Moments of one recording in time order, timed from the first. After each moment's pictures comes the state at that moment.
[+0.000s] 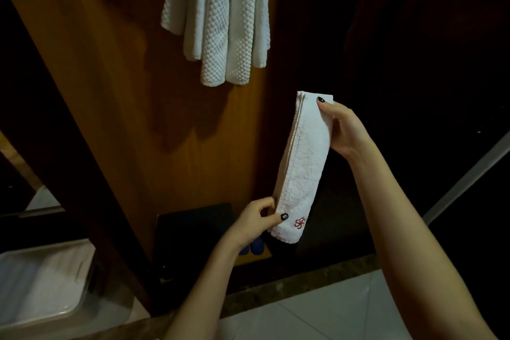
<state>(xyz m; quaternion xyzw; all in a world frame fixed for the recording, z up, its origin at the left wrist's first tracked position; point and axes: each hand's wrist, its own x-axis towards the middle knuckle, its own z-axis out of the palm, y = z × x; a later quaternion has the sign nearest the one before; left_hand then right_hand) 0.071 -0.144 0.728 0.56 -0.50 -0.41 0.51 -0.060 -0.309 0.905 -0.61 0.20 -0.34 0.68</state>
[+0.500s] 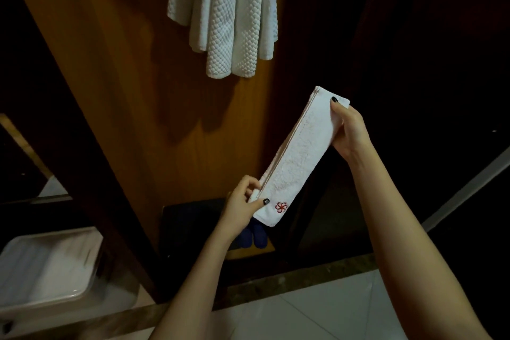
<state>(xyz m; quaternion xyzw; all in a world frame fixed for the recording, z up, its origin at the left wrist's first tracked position) 0.092 -0.140 0.726 0.63 -0.45 -0.29 0.57 -0.056 -0.321 0.877 -0.53 0.31 -0.46 0.65</state>
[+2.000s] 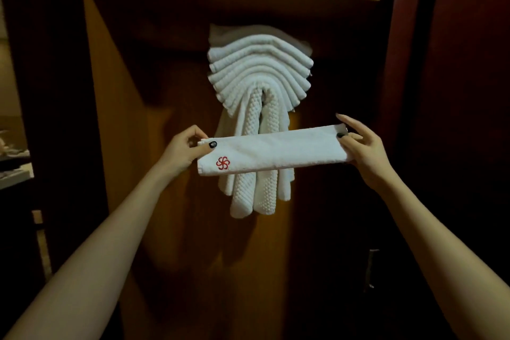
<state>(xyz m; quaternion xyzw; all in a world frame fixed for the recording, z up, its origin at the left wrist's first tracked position) 0.300 -0.178 1.070 0.58 -0.54 -0.02 0.60 -0.011 -0.380 1.079 -0.71 0.14 -0.54 0.44</state>
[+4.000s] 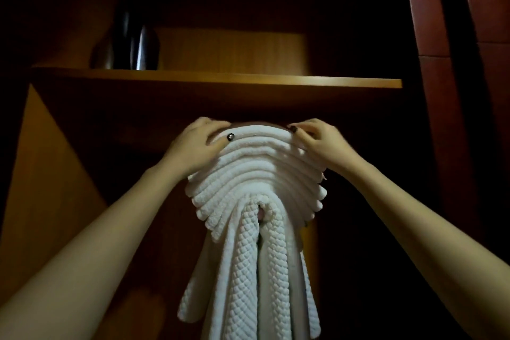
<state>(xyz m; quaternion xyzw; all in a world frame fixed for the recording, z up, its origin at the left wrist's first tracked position) 0.364 -0.324 1.298 0.64 -0.56 0.35 0.40 0.145 -0.501 1.302 -0.83 0.10 -0.55 0.02</state>
